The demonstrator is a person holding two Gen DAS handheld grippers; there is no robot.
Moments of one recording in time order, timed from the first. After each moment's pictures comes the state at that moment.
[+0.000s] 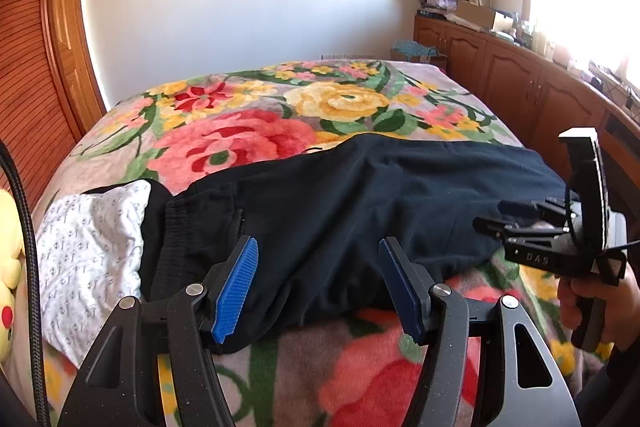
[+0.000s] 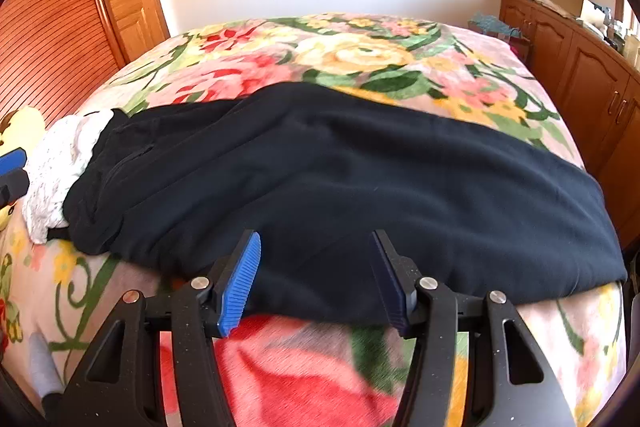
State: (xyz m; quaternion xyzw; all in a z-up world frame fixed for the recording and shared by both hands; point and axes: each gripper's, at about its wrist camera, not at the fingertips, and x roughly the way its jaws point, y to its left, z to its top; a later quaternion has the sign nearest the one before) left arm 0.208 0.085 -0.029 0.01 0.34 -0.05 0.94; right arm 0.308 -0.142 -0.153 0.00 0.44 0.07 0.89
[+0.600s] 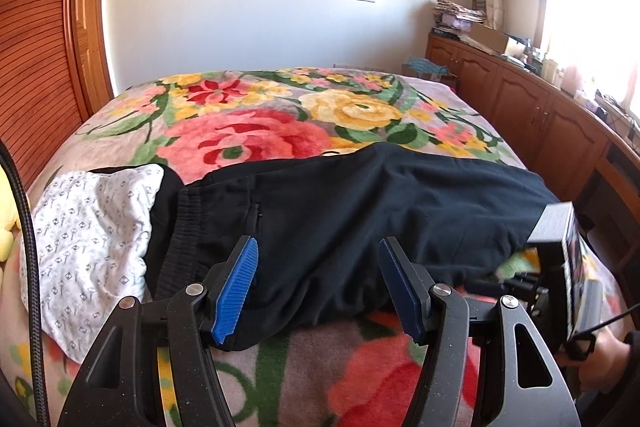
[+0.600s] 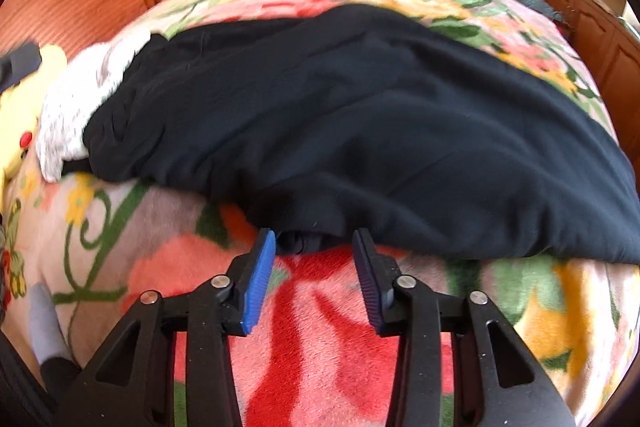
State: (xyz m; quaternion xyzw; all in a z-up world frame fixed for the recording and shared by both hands) left arm 0.203 0.107 -0.039 -0.03 0.33 -0.04 0.94; right arm 0.288 -0.082 -0.206 -0.03 0.52 0.13 0.85
